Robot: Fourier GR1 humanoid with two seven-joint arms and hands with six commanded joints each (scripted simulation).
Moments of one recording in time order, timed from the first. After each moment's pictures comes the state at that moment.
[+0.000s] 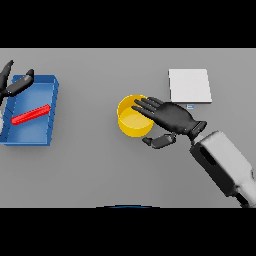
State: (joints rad) left arm -0.49 0.57 -0.06 -1.15 -0.10 -0.07 0.43; right arm -0.47 -0.41 0.52 -1.41 0.78 0.28 -0.18
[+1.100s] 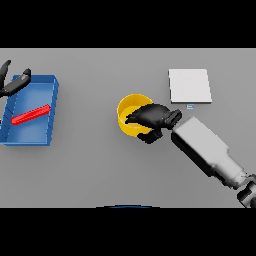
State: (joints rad) left arm -0.50 0.59 -0.05 -1.13 -0.10 -0.08 0.41; right arm -0.72 -0.31 0.69 -1.05 0.88 0.43 -0.23
